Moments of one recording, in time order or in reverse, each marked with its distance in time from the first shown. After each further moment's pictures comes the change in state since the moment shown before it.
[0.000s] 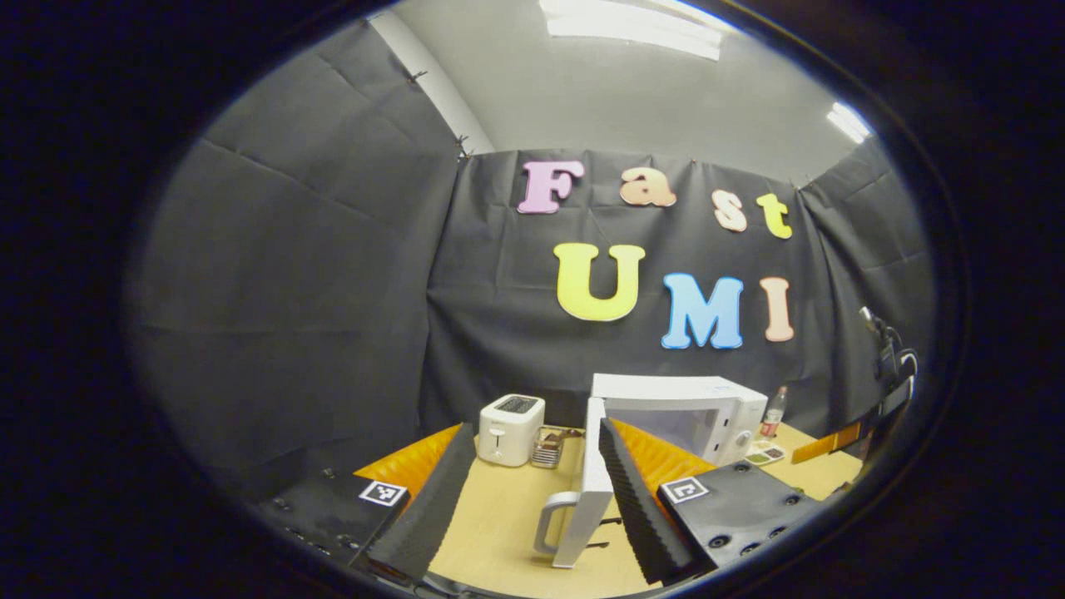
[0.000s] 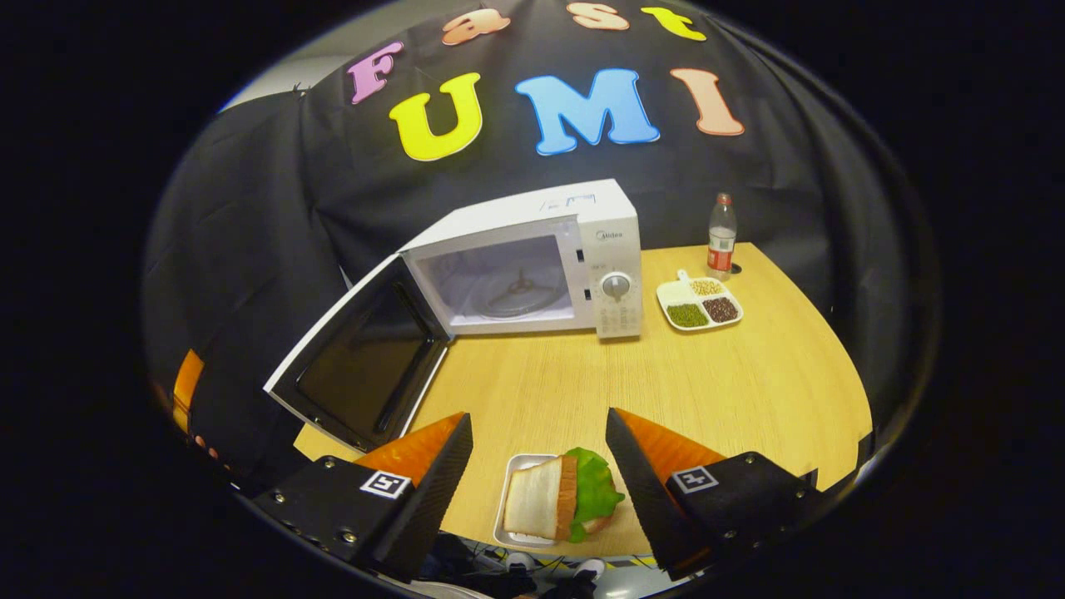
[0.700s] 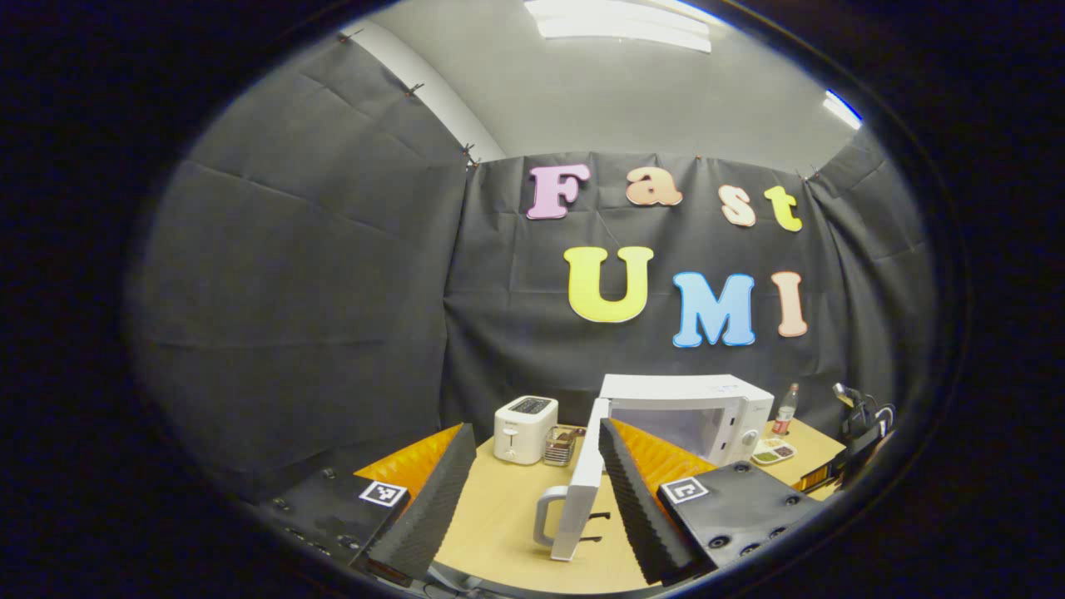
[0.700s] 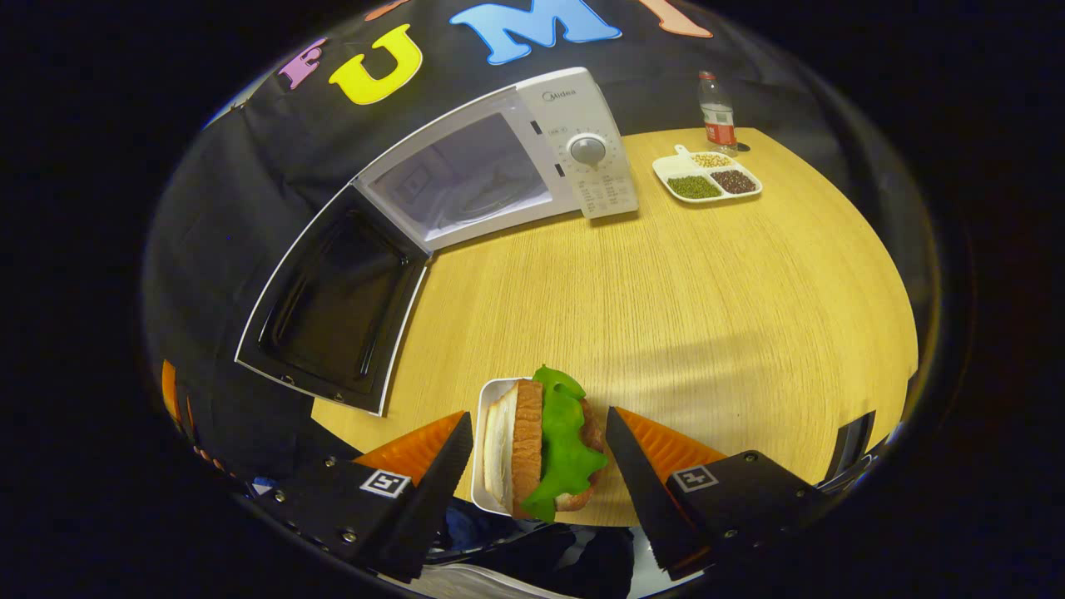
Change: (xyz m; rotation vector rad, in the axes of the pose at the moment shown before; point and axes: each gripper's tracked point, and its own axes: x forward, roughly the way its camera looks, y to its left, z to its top) left arm -0.026 -0.019 0.007 0.040 0.020 0.072; right arm 0.036 -0.026 -0.090 0.175 0.331 0.097
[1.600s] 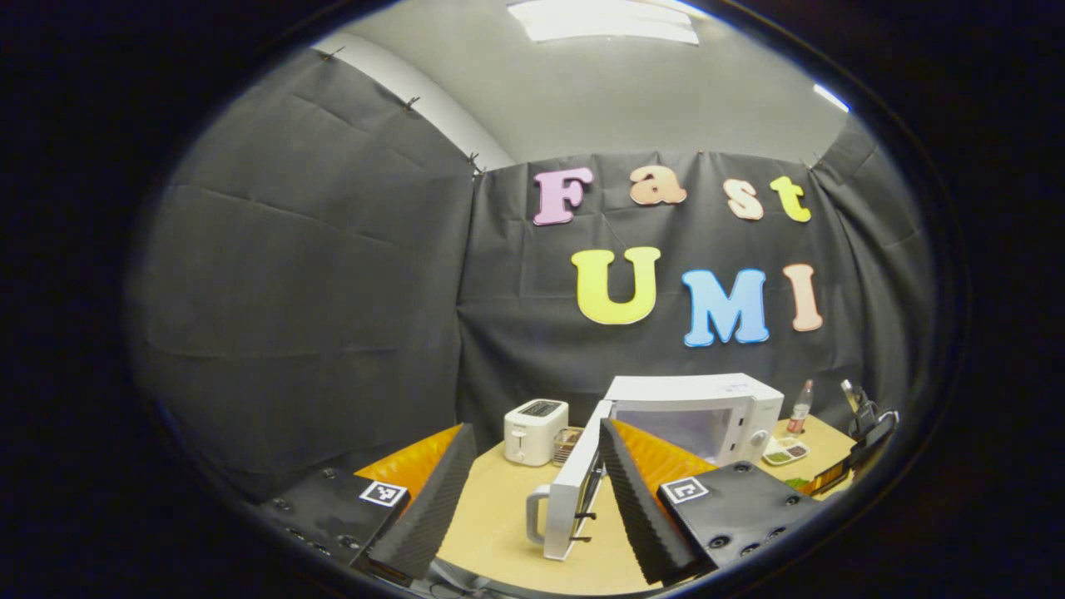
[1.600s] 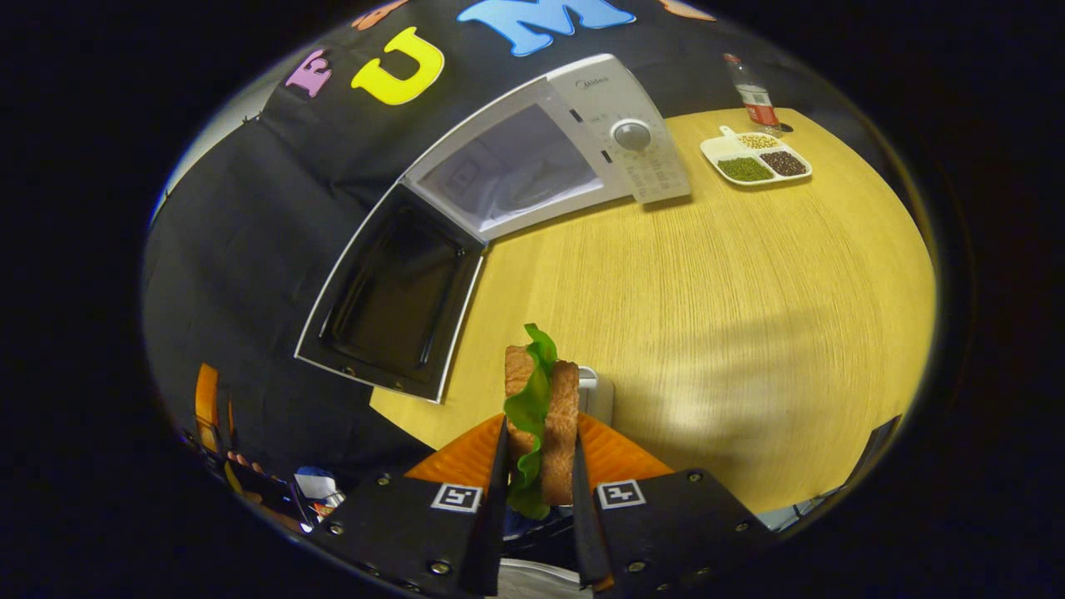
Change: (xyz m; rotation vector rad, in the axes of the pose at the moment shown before) left arm -0.007 -0.027 0.002 0.037 -0.020 0.071; right arm -0.017 0.039 0.020 0.004 -0.001 0.238
